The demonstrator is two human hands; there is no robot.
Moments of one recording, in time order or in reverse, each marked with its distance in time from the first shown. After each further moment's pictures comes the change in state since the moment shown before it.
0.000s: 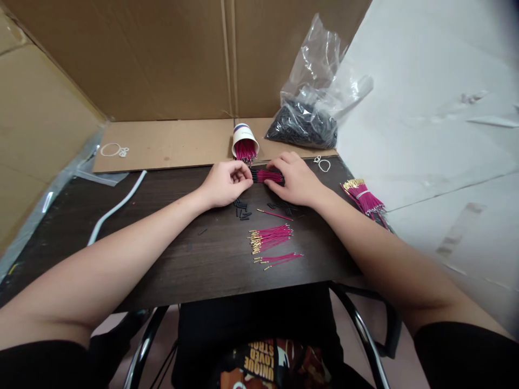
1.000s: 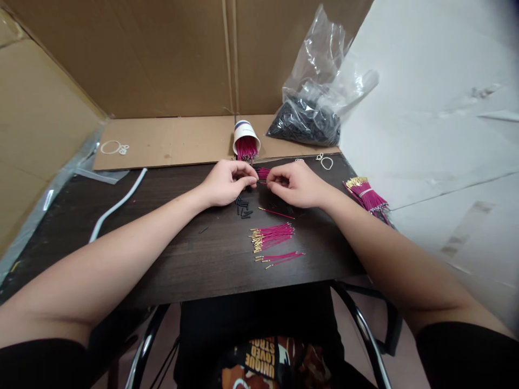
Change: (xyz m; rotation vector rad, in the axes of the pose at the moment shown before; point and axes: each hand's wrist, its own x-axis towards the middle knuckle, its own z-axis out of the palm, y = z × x) left_hand 0.000 0.001 0.001 -0.116 -0.109 -0.036; right_hand -0.001 -0.025 -0.025 0.445 -0.147 -0.010
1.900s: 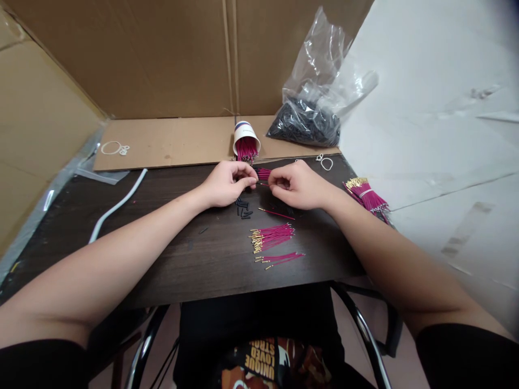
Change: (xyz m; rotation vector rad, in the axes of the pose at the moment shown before) left_hand 0.000 -0.001 -0.001 0.028 -0.031 0.015; right_hand -0.001 -0.005 -0.007 -0.084 -0.063 -0.021
